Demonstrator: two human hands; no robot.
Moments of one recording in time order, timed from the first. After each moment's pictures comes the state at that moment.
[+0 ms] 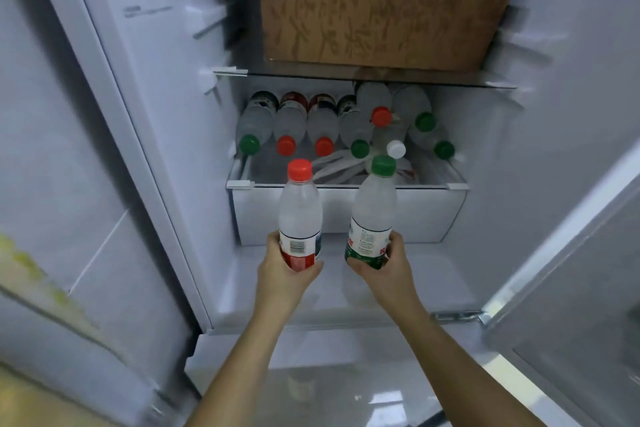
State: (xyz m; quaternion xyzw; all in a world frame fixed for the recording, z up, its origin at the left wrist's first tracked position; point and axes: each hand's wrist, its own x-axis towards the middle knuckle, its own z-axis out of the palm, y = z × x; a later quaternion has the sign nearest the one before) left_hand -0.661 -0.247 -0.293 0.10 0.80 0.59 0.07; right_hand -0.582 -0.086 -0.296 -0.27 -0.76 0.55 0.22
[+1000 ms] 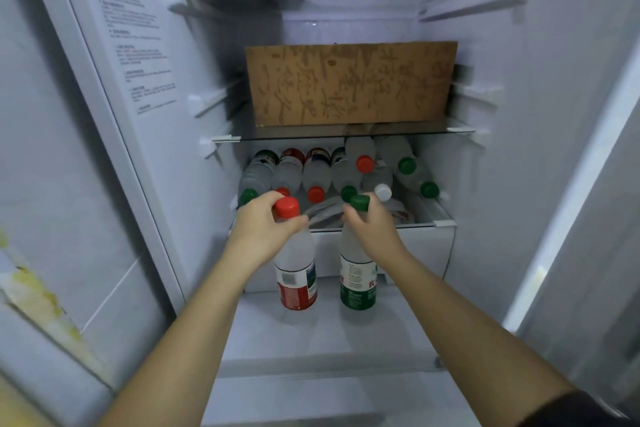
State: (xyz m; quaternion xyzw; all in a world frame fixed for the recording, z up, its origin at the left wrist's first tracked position) left_hand -0.695 -0.247 -0.141 0.25 0.85 0.45 -0.04; right_hand -0.646 -0.058 -0.186 -0.15 -0.82 0.48 0.27
